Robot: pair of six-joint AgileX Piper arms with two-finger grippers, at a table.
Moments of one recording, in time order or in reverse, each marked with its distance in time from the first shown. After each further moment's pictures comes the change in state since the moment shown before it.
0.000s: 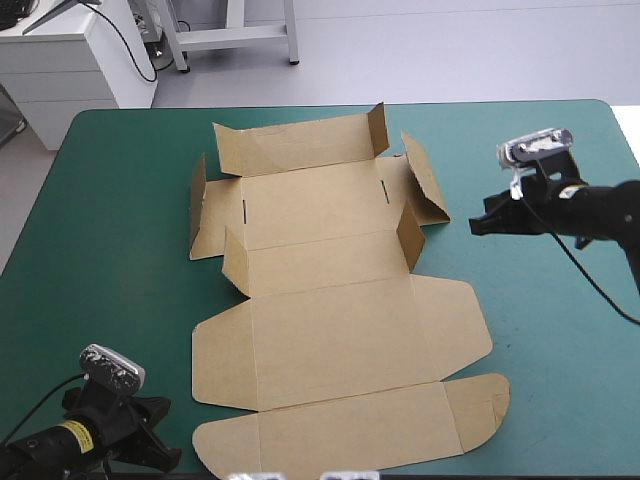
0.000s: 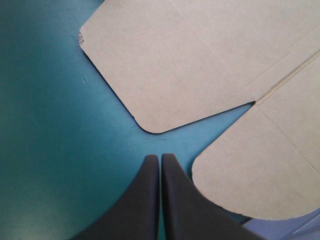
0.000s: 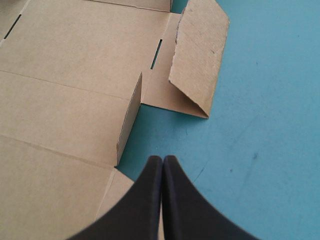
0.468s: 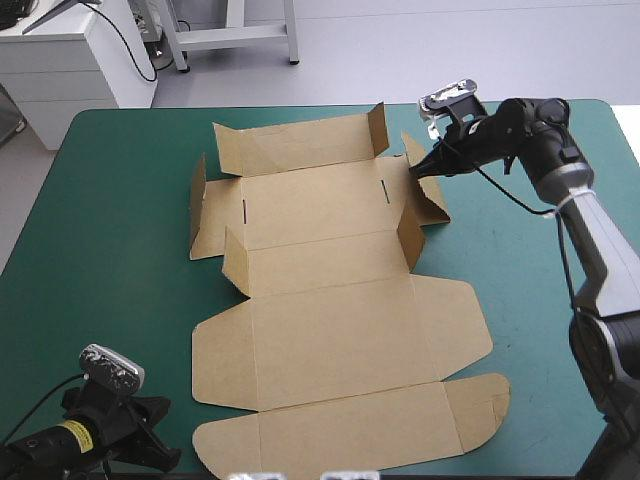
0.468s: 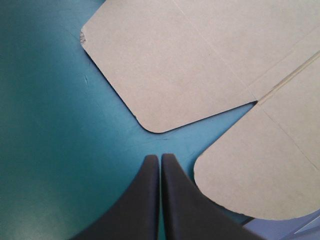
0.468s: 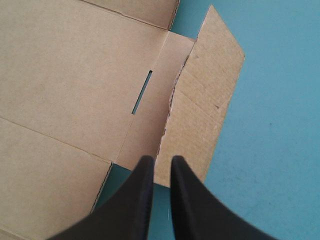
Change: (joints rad) left arm 0.000 0.000 0.000 0.003 0.001 0.000; right arm 0.194 0.525 -0.539 -0.254 0.082 0.170
